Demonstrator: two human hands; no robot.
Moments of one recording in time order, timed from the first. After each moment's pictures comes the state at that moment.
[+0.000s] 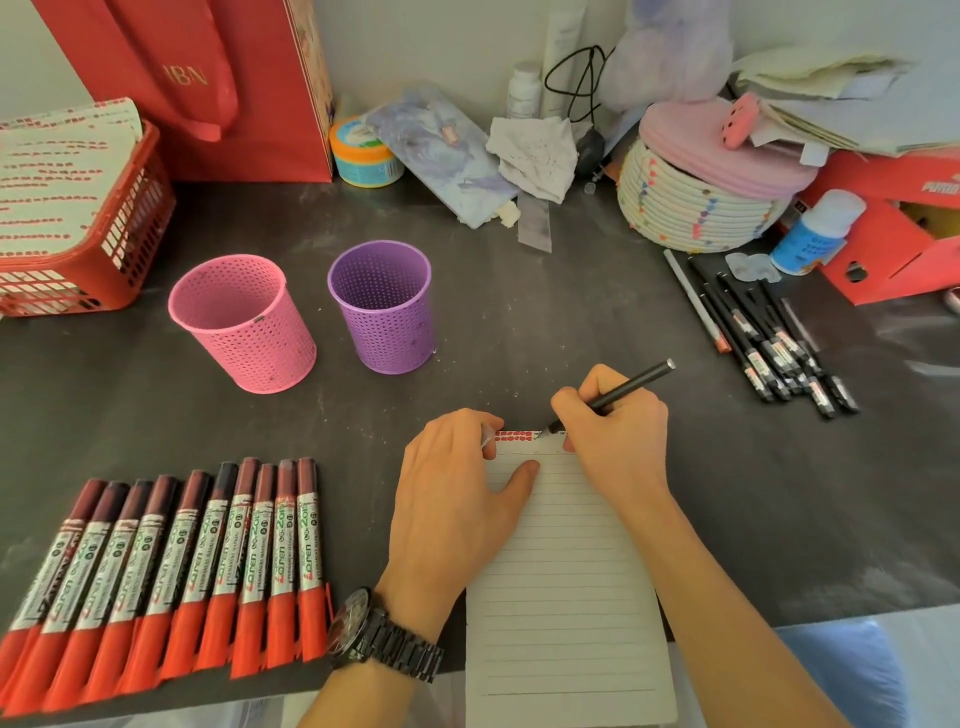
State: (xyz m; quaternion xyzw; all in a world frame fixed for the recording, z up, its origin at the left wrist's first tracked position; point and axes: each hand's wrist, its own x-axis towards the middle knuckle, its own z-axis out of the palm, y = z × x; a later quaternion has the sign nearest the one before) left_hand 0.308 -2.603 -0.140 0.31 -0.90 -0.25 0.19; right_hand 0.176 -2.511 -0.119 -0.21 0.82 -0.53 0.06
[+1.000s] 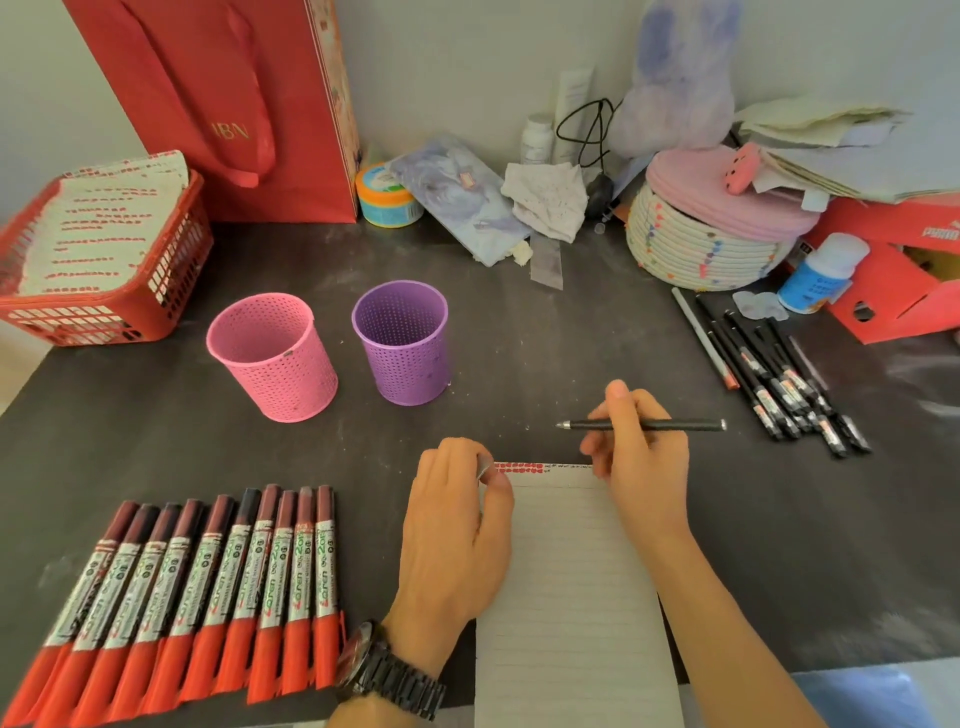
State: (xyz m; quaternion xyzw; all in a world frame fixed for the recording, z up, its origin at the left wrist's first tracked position) left_hand 0.321 -2.601 -0.131 0.28 -0.85 -0.37 0.27; right_hand 0.175 -2.505 -0.108 -0.17 0.71 -0.68 0.11
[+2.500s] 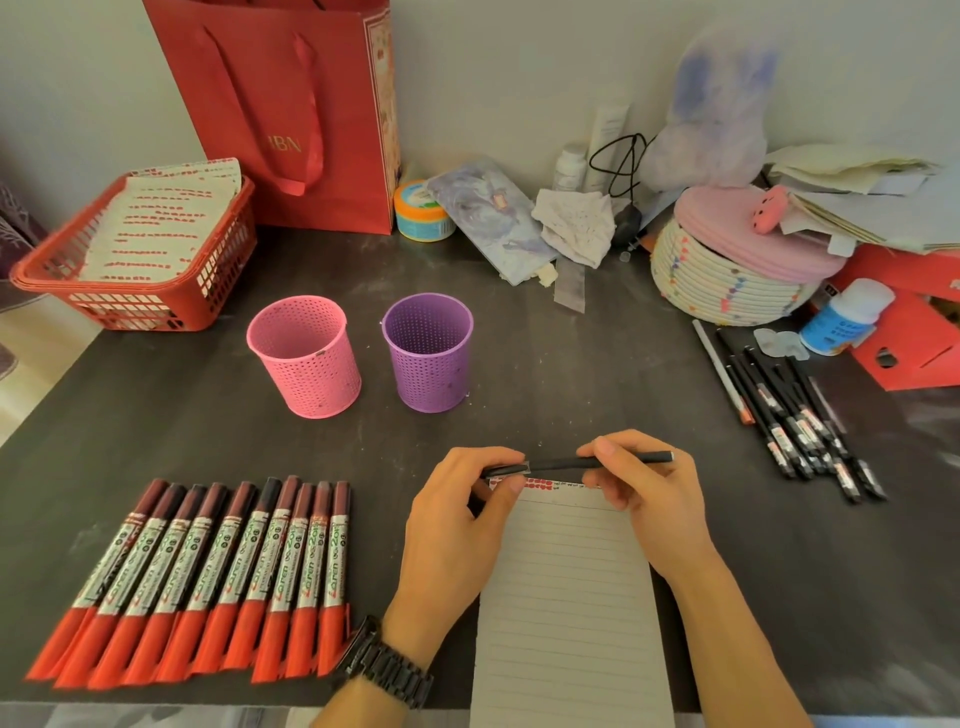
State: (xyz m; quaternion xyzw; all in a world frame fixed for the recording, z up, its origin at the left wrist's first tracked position) left_hand 0.320 -2.608 -0.125 0.28 -0.82 -0.41 0.28; right_hand 0.161 -2.488 -0.105 -0.30 0.63 -0.67 0.25
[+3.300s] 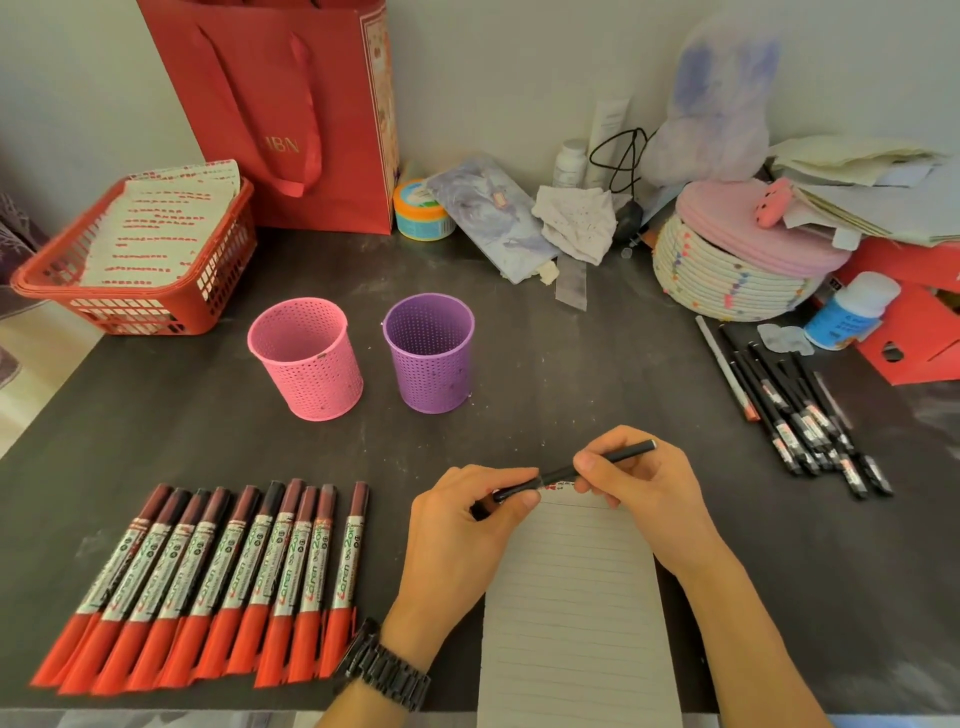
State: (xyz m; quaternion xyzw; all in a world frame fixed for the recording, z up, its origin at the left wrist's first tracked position) left_hand 0.327 -2.607 -0.116 0.28 -0.80 -0.46 0.25; right_hand 0.161 -2.489 -0.097 -0.33 0.68 -0.59 0.27
